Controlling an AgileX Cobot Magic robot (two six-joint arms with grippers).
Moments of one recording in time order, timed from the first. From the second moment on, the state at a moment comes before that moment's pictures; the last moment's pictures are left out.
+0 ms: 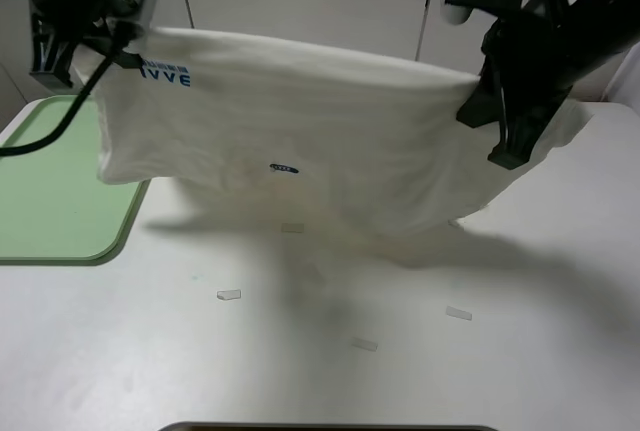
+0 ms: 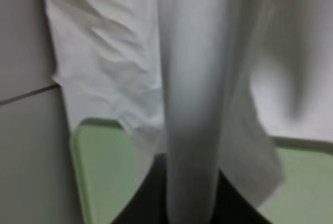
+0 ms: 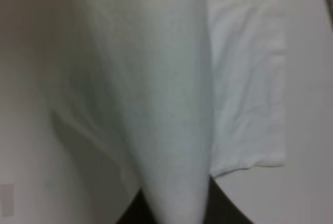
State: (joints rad) left arm -0.36 1.57 -1.37 0.06 0.90 1.25; right arm 0.50 1.37 -1.05 -0.06 0.78 -0.69
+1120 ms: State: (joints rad) left arm -0.36 1.28 -1.66 0.05 0.88 1.20; right arm 0.50 1.32 -1.59 -0.13 1.02 -0.69
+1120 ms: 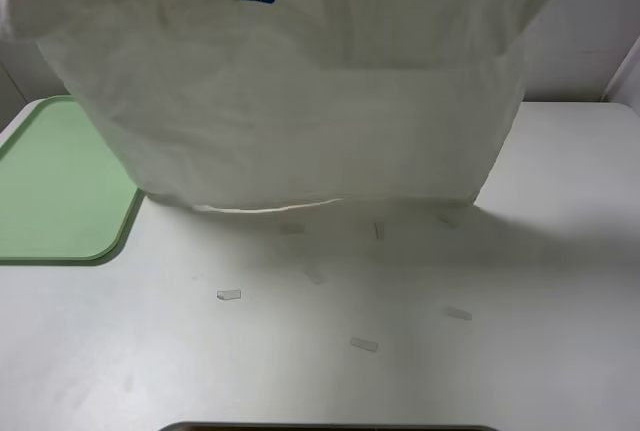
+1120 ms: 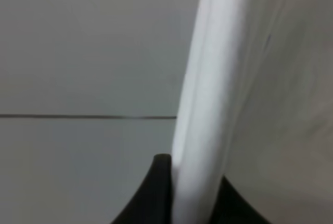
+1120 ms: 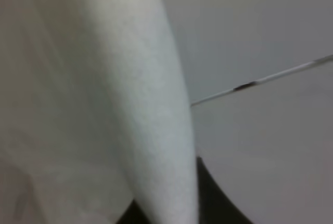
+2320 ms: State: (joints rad) left arm -0.37 1.20 -1.80 -0.08 1.10 1.16; right arm 0.50 1.05 -1.65 -0.05 1.20 -0.68
